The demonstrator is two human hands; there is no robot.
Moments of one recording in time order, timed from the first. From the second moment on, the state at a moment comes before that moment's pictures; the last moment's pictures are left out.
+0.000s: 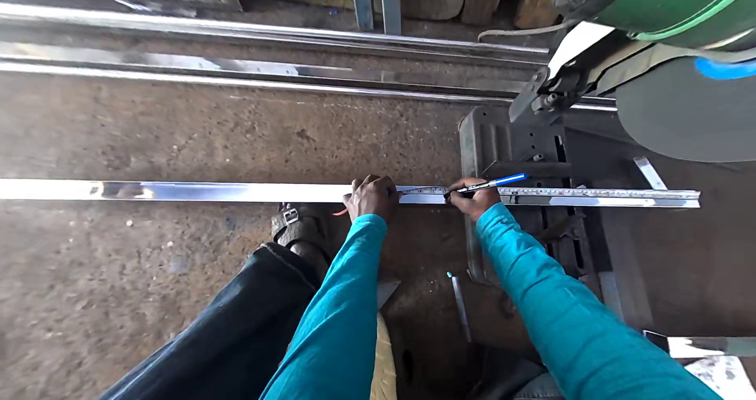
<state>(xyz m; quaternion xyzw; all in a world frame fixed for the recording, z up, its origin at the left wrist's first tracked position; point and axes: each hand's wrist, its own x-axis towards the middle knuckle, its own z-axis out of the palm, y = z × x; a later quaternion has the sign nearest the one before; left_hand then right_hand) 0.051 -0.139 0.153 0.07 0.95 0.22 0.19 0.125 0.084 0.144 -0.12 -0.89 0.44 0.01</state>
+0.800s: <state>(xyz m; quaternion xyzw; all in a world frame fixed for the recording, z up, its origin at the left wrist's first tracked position) 0.052 -0.138 0.154 0.06 0.96 0.22 0.18 0.125 0.086 0.144 -0.12 -0.89 0.44 0.00</state>
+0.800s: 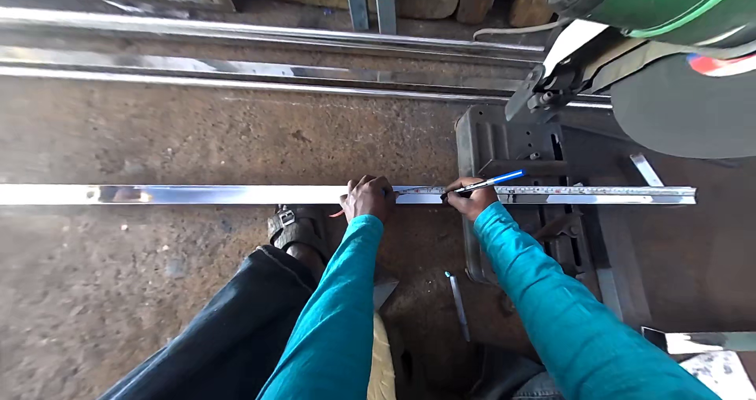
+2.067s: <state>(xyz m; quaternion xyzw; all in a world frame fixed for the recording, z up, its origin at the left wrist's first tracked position) 0.089 -0.113 0.166 0.05 0.96 0.22 0.17 0.441 0.047 0.162 -0.23 -0.69 0.68 0.03</state>
